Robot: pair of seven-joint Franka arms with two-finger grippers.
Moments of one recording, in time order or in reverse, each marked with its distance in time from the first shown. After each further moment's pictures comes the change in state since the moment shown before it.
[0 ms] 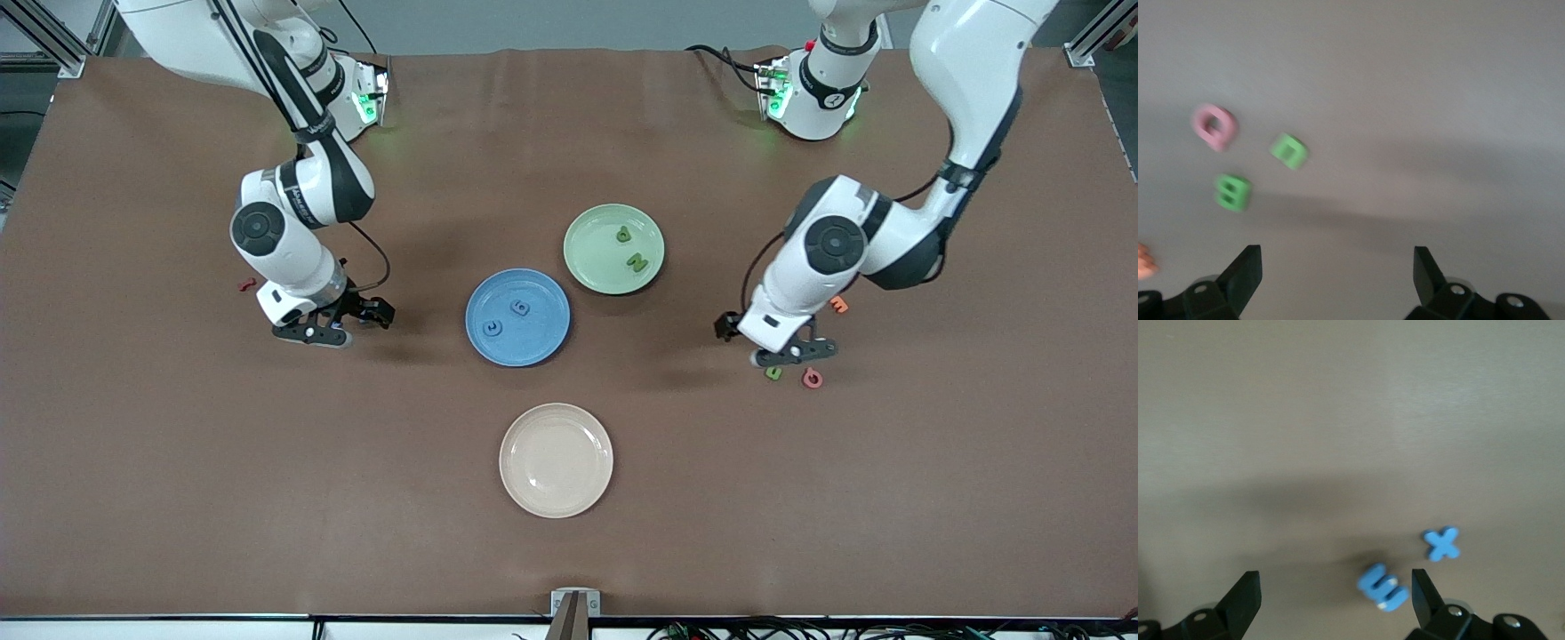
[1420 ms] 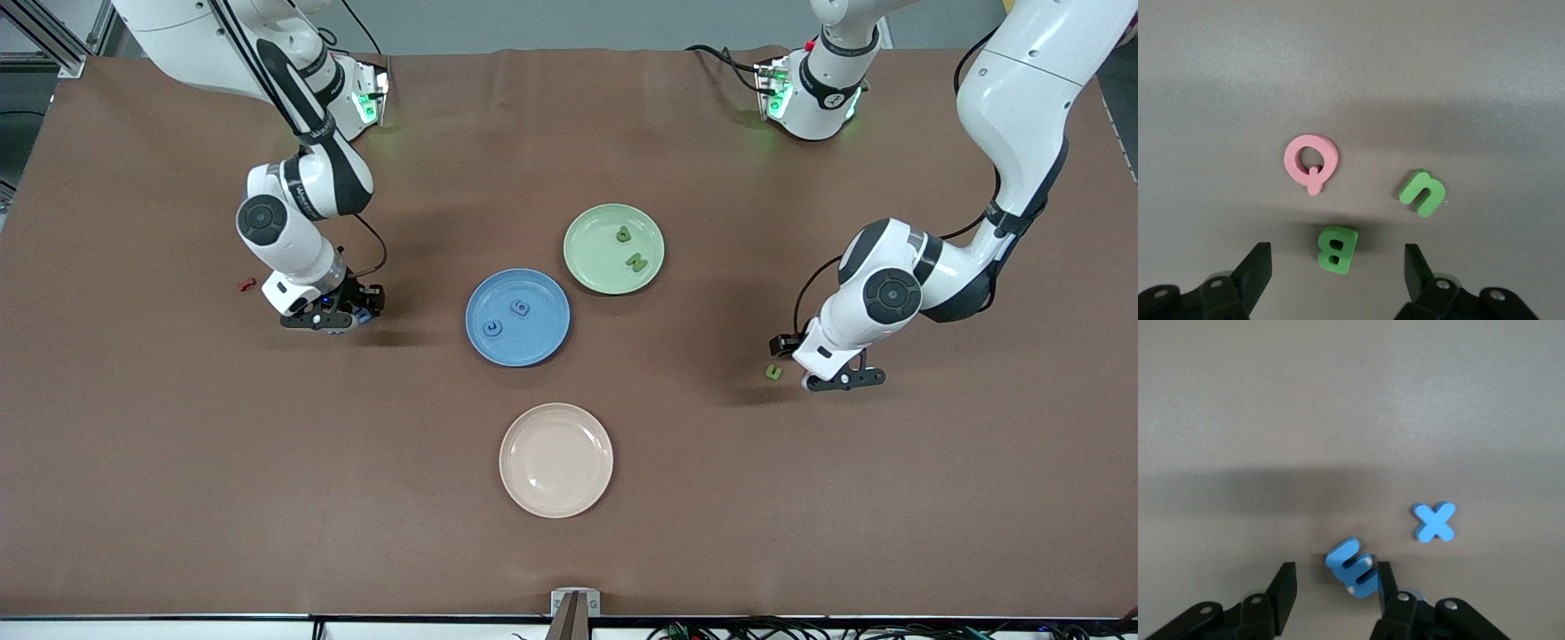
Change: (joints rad) left arm 0.151 0.153 0.002 0.000 0.133 0.011 0.099; right arm -0.005 0.021 0.020 -0.090 0.000 0.085 -0.106
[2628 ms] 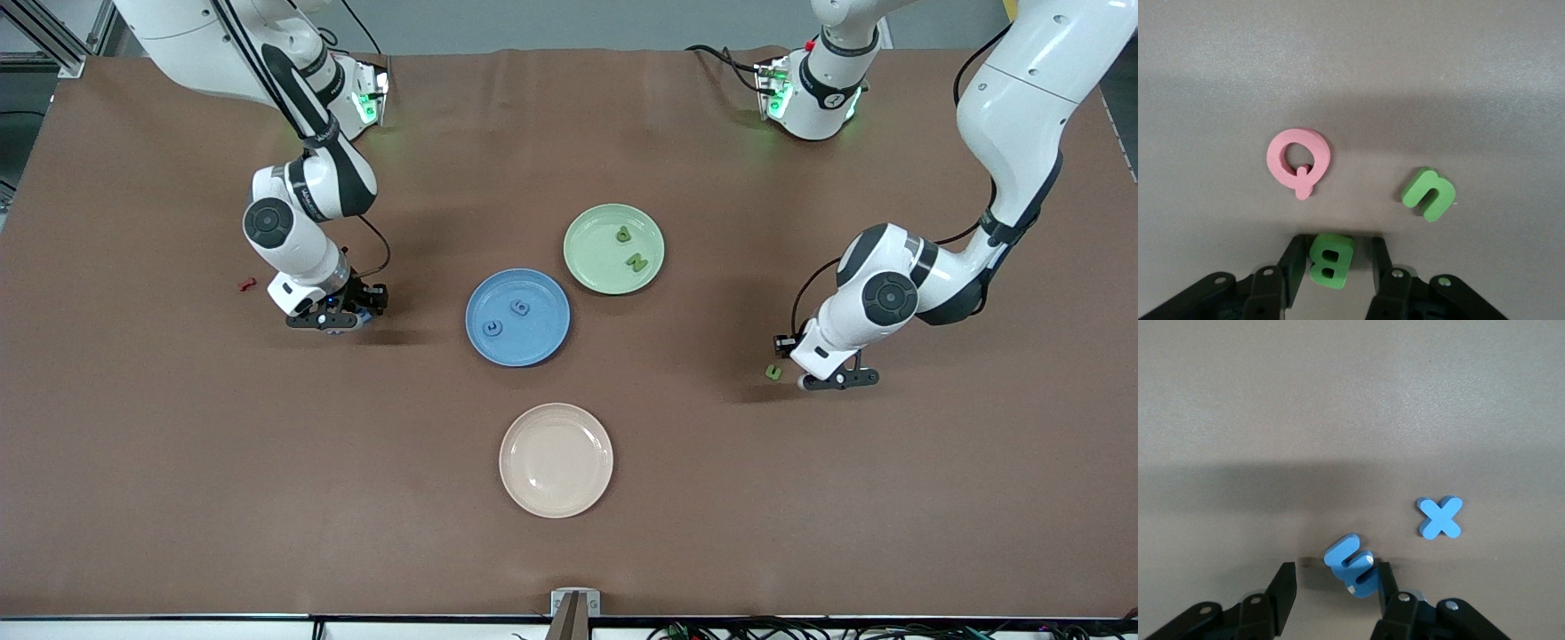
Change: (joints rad) left arm 0.019 0.043 -0.005 -0.012 0.030 0.043 0.002; right arm 0.000 0.015 -0.005 0.000 -0.007 0.005 -0.002
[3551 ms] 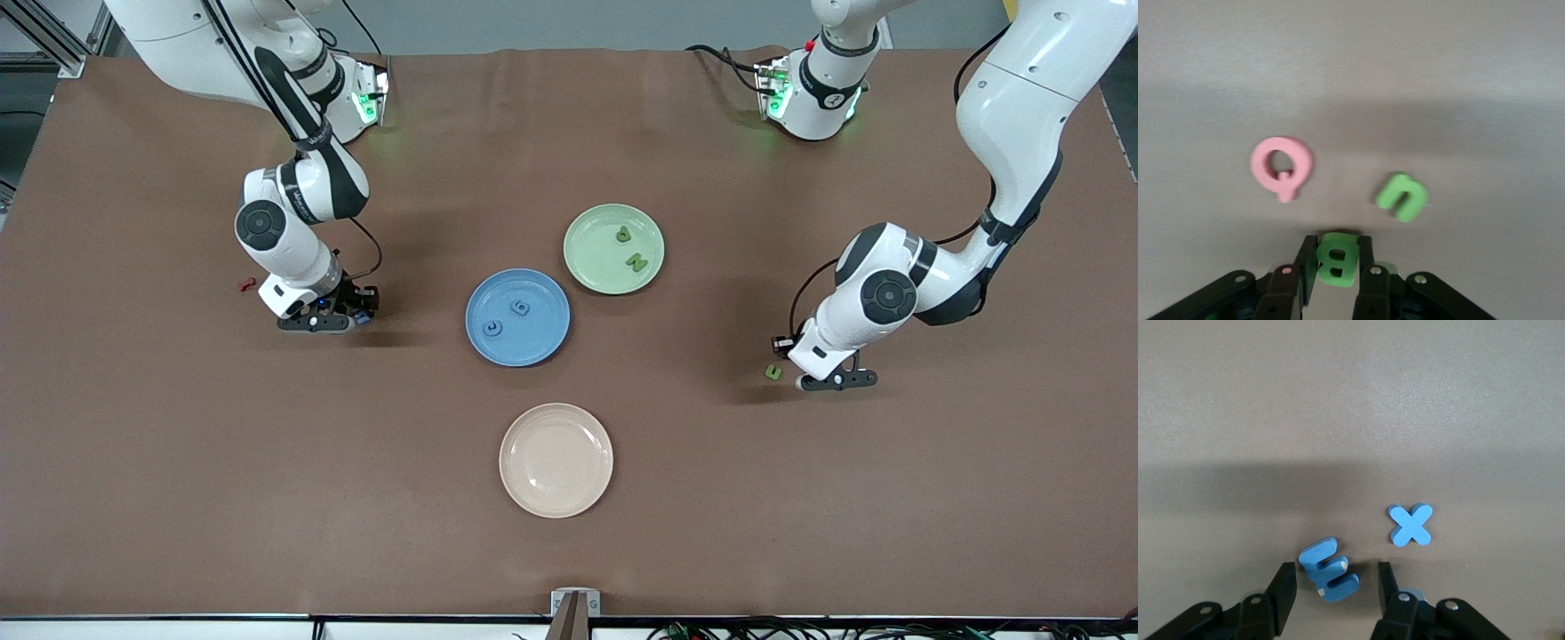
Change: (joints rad) left arm 0.006 -0.005 -0.045 0.015 0.002 -0.013 -0.025; right arm -0.022 0.003 -0.009 0.000 -0.037 0.000 -0.003
